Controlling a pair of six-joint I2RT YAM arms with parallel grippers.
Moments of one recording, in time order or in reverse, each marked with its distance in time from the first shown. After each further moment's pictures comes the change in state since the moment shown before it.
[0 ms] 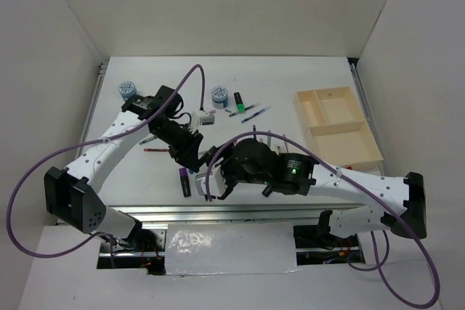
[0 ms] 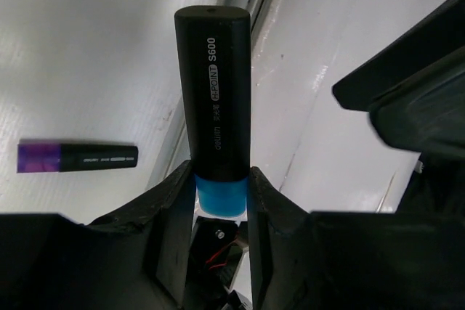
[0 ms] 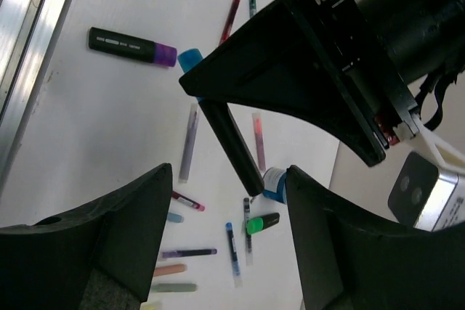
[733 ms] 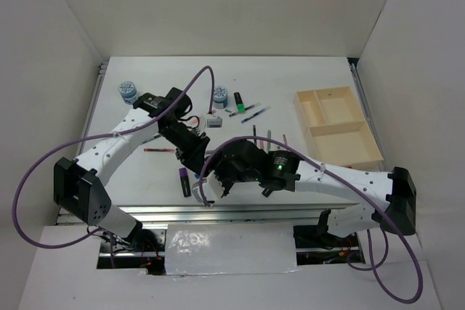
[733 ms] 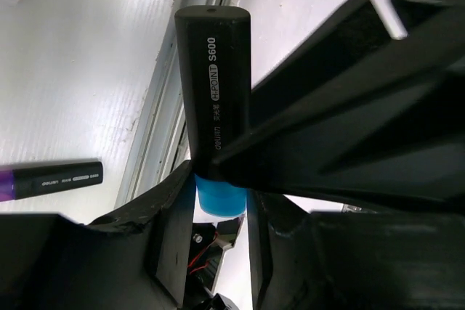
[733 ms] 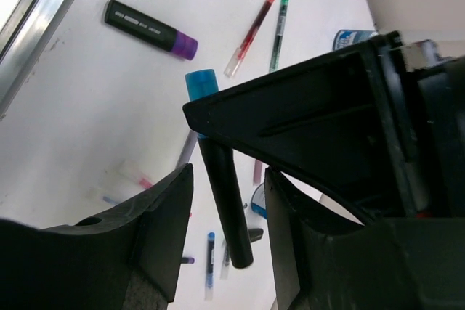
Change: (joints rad) left arm -0.063 0.074 0.028 -0.038 0.087 0.002; right arm -0.036 0.097 0.000 -0.016 -0.082 -0.192
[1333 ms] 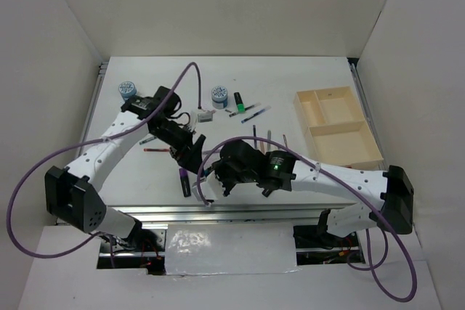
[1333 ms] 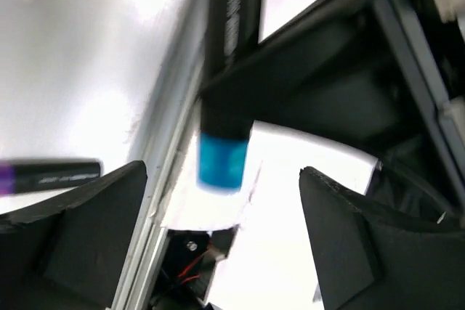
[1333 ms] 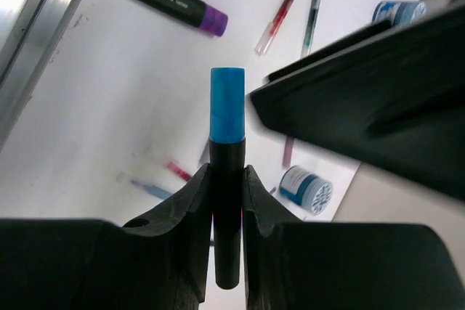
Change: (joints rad) left arm 0.037 -0.042 -0.043 0.045 0.023 -0.045; right arm -0.009 0.032 -0.014 -0.035 0.026 0.009
